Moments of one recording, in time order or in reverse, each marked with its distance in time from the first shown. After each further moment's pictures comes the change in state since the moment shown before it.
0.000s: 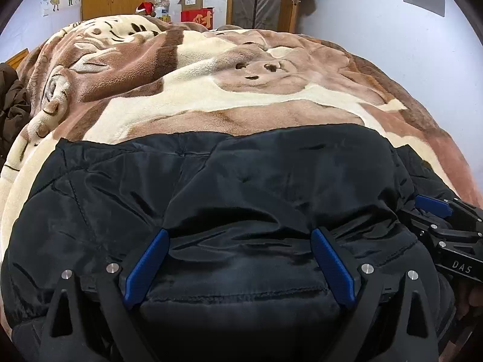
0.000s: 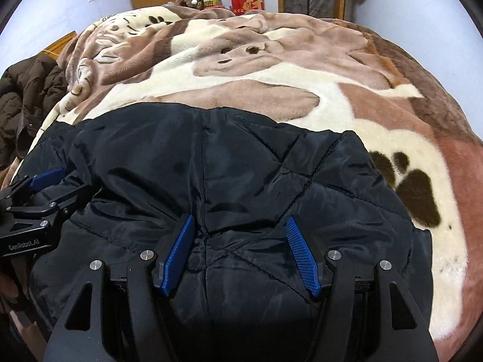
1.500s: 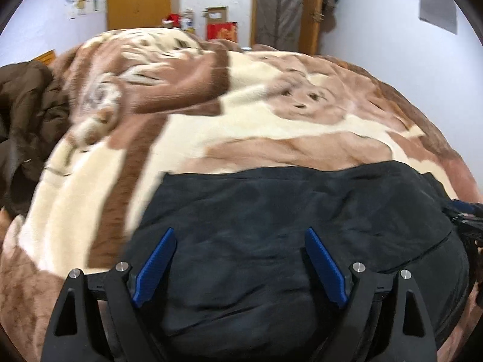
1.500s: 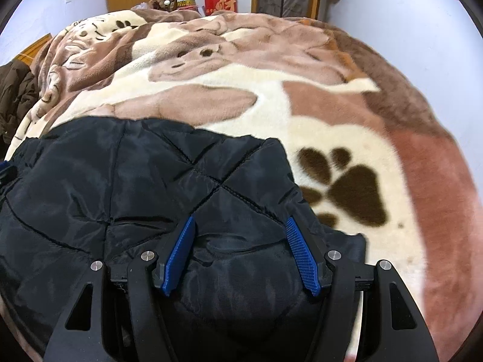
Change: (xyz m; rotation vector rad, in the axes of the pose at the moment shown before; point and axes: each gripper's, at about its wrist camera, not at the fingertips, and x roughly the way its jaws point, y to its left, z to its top) left arm -0.059 0.097 0.005 -0.051 -0.071 0.090; right arm -0.036 -0.045 0.005 0.027 -0.013 -0.161
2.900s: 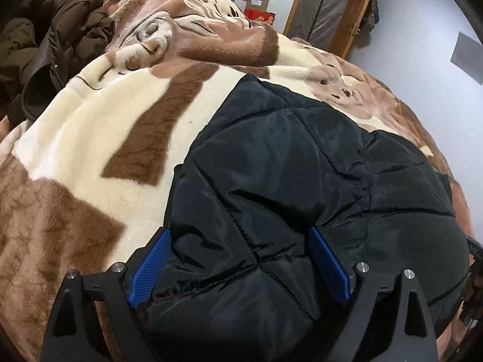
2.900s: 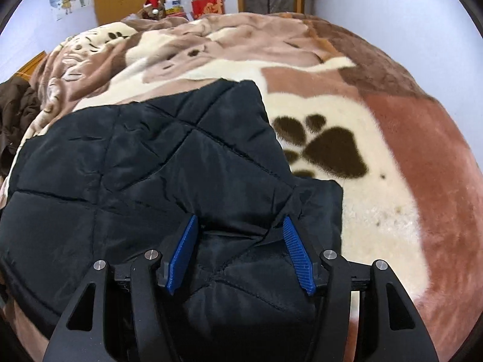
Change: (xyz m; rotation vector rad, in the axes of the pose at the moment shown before) left arm 0.010 0.061 -0.072 -0.218 0.068 -0.052; right arm 0.004 -0.020 -0.043 0.084 0.022 0.026
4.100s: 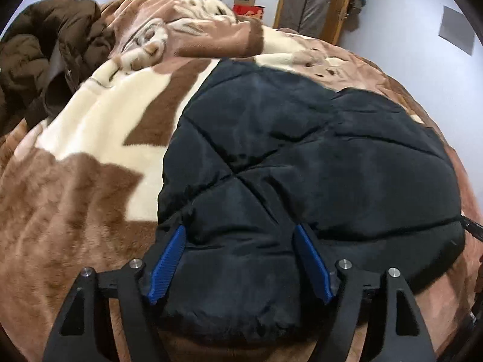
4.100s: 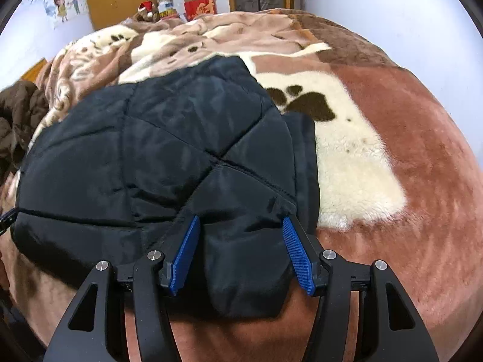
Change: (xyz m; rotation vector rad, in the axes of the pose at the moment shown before) left arm -0.044 -0.004 -0.054 0.086 0.009 0.040; right arm -0.055 -0.007 -0.061 0.041 0.017 0.017
